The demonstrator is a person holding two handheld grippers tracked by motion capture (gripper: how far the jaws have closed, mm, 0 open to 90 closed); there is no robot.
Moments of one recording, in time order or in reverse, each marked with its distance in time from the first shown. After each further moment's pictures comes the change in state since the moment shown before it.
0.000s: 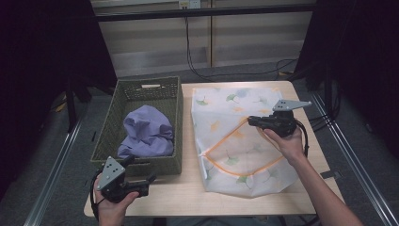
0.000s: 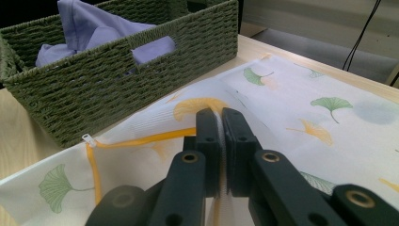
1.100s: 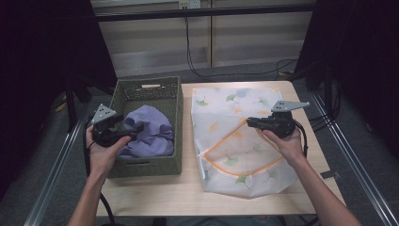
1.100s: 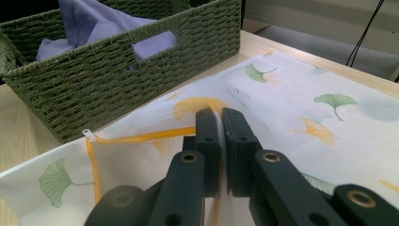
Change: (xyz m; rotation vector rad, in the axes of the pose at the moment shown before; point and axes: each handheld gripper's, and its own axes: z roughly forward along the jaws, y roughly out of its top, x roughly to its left) left arm 0.101 0.082 0.066 0.119 0.083 -0.025; right arm 0.001 -0.002 0.003 0.014 0.008 -0.002
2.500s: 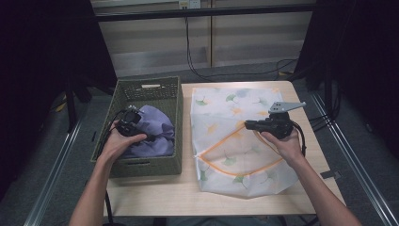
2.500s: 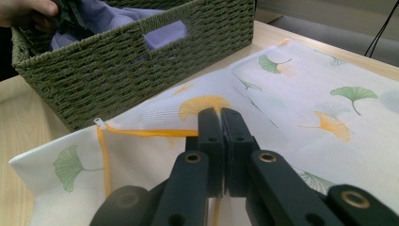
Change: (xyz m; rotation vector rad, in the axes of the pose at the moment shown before) left arm 0.023 -0.022 0.099 0.569 -0.139 0.035; right arm 0.002 -0.002 0.005 0.038 0.043 0.004
